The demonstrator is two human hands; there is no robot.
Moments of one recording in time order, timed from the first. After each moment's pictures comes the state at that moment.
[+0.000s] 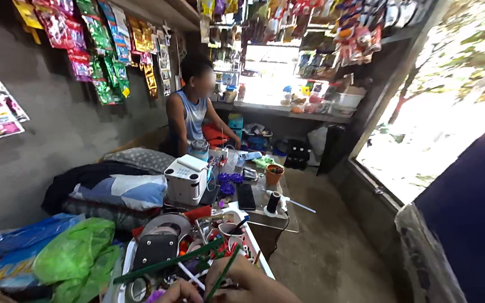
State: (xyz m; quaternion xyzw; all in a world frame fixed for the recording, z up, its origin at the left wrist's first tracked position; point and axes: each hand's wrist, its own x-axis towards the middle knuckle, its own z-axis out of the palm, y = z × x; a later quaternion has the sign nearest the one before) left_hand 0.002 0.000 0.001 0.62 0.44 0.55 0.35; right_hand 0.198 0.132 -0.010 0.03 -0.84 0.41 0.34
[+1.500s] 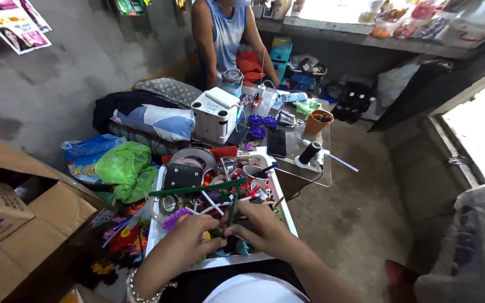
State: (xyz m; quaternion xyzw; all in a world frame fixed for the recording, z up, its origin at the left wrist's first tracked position) left_hand -0.009 0.009 0.012 0.74 0.57 0.24 0.27; right_hand 0.198 0.117 -0.010 -0.05 -0.85 0.41 0.33
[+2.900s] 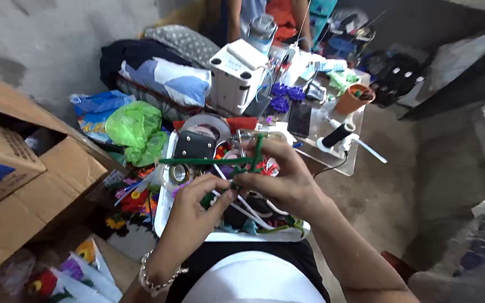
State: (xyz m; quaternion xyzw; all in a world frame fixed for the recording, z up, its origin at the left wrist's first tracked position) left_hand 0.012 0.003 0.014 0.57 0.58 0.54 0.22; right_hand 0.181 0.152 0.034 0.00 -0.91 0.10 0.41
